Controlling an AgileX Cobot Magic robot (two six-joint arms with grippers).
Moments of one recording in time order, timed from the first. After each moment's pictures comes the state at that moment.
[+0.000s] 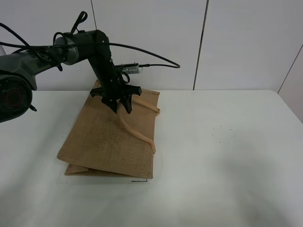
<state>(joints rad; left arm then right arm) -0.35 2.38 -2.13 -0.16 1.15 -0.07 0.05 0.00 -0.49 0.03 1.02 -0.06</state>
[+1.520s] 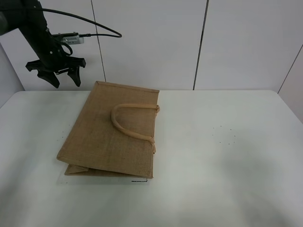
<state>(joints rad) -0.07 2.13 -2.04 0.00 1.17 -0.10 0.05 0.00 -0.49 0.03 1.02 -0.06</state>
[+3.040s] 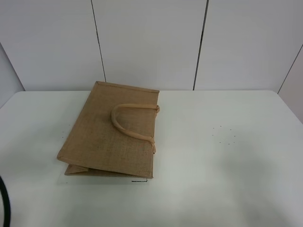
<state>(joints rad) -0.08 0.36 -0.50 0.00 1.05 0.01 0.05 0.00 -0.49 0.03 1.02 -0.06</state>
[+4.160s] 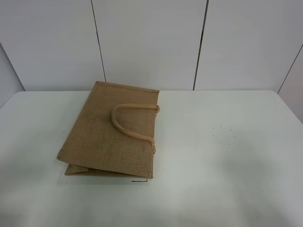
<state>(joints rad) -0.02 0.02 -0.50 -0.03 1.05 0.05 0.05 0.00 -0.49 0.03 1.02 -0.06</state>
